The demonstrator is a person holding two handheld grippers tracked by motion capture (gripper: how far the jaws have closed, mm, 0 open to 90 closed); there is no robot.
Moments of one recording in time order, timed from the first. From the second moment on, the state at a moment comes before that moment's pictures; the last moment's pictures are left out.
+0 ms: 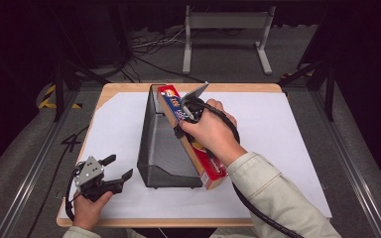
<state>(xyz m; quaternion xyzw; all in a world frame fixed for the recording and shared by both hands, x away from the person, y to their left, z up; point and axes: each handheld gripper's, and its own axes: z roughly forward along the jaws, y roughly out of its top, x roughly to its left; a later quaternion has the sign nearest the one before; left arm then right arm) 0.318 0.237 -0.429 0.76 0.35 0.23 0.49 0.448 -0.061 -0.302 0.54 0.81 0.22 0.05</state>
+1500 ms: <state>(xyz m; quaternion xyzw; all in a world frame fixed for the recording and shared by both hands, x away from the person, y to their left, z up) 0.317 0.241 -0.431 0.76 0.35 0.23 0.49 0.472 -0.028 -0.351 0.54 0.84 0.10 0.04</state>
